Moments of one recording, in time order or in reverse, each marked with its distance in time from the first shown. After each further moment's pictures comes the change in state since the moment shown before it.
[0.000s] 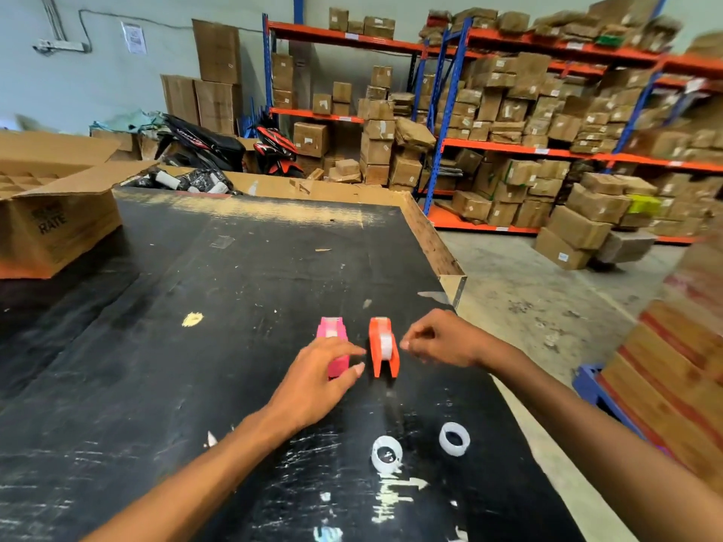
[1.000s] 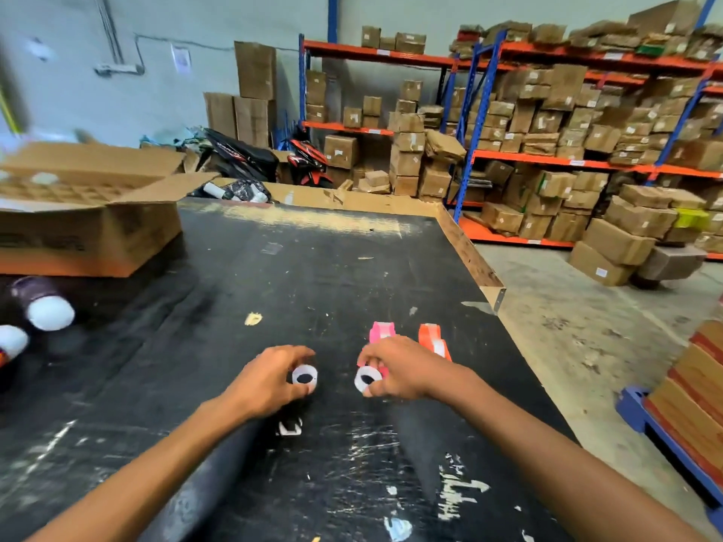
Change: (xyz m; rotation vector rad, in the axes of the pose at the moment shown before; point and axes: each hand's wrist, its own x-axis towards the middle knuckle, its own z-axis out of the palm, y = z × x) left_hand -0.039 -0.074 -0.104 0.351 -0.214 -0.268; right_hand 0.030 -0.098 0.081 -0.219 -0.080 -0.199
